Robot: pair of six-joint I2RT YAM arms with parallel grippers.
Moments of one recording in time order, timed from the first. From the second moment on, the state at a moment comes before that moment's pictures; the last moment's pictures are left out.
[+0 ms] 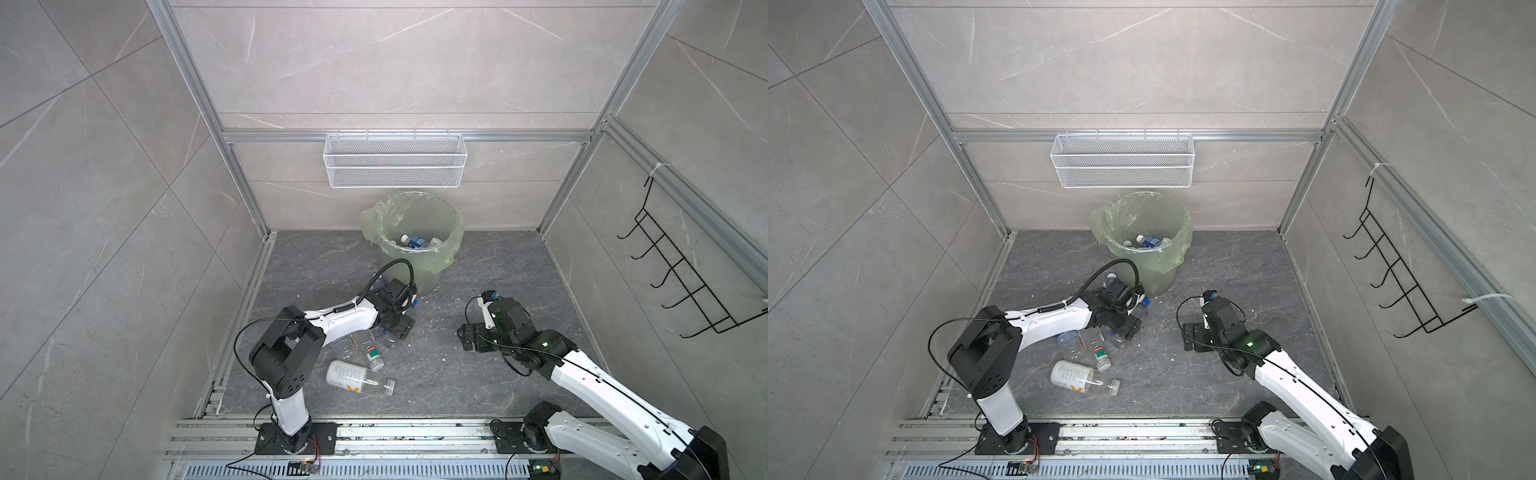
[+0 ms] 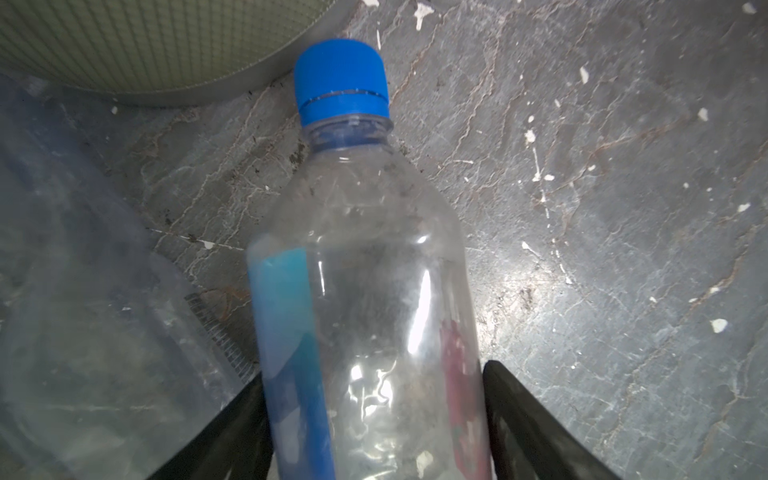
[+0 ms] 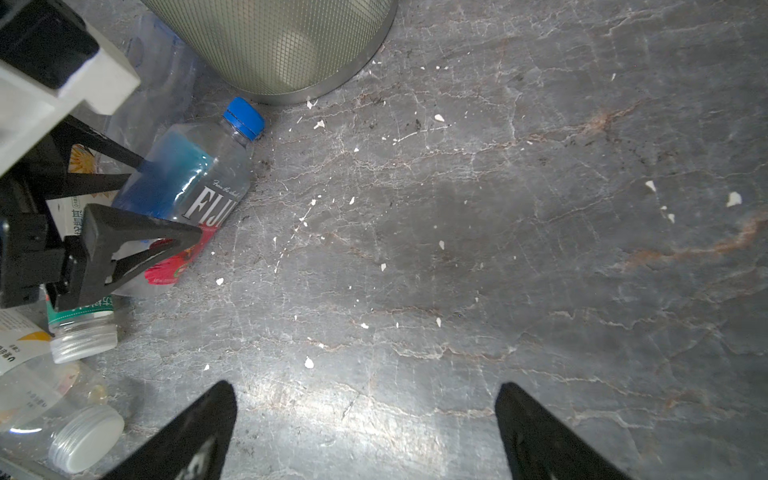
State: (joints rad) left arm -0.77 1.77 1.13 -0.48 0.01 -0.05; right arm 0.56 0.96 0.71 -0.65 0.06 0.40
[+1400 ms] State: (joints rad) left arm -0.78 1.22 0.79 -0.27 0.00 -0.08; right arm 0.56 0.97 0.71 -0.64 0.06 0.40
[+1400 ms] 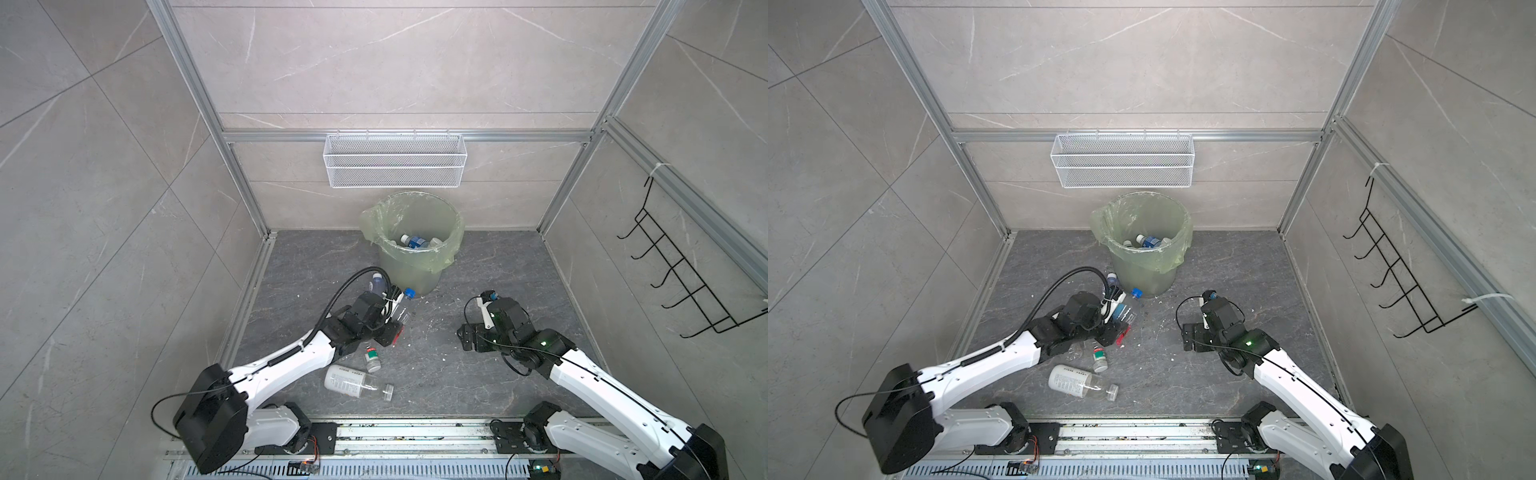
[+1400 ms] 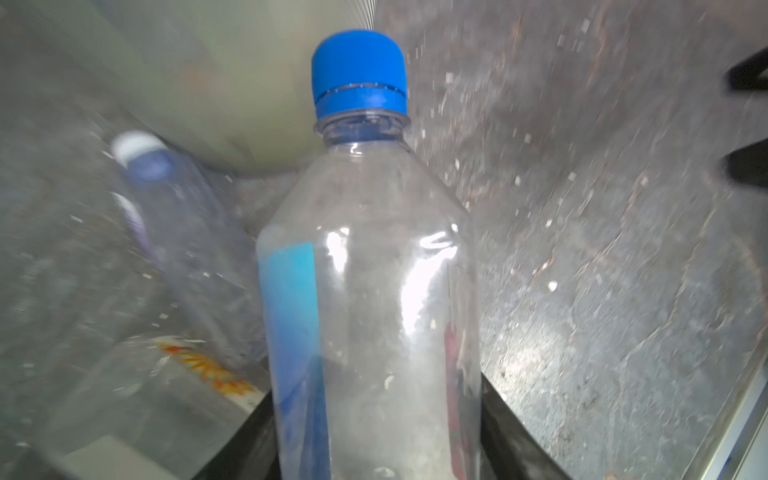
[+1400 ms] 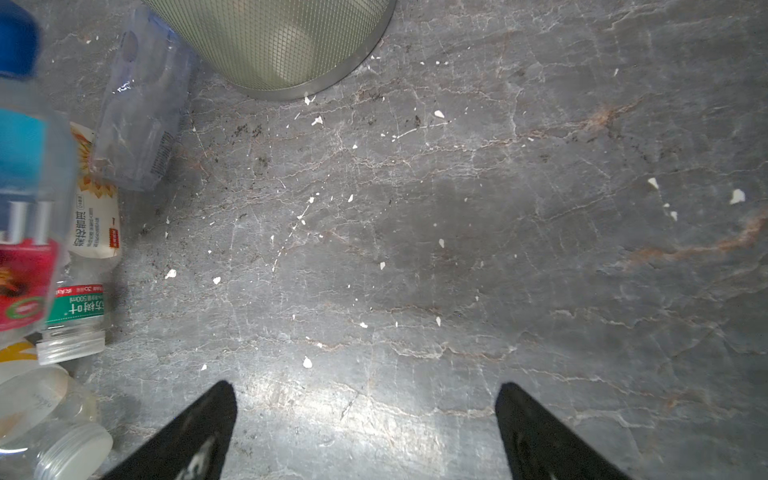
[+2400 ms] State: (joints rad) left arm -0.78 0.64 0.73 -0.28 -0.20 -0.12; right arm 0.56 1.00 0.71 -0.62 0.04 0.40
